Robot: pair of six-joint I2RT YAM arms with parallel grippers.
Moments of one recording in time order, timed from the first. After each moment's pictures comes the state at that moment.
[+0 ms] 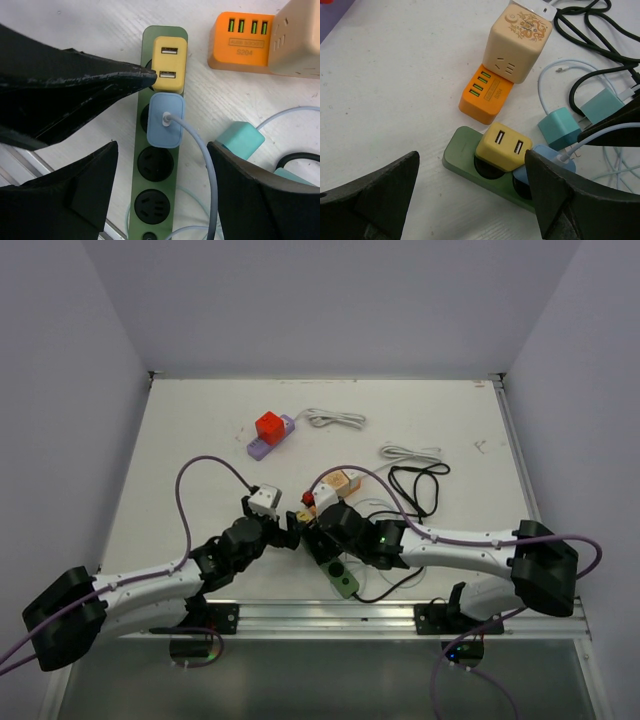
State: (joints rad) left arm -0.92 0.96 0.23 0.37 -0.38 -0.36; right arm 1.17 1.38 0.81 -0.18 0.30 0.35
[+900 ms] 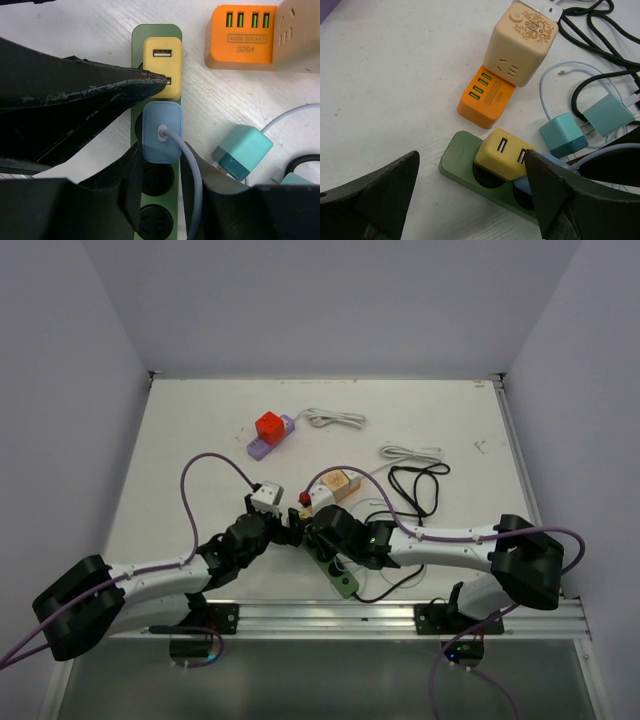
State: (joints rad) left arm -0.88 1.07 0.23 0.49 -0.34 -0.37; right arm 1.17 1.47 0.82 -0.13 0.35 0.40
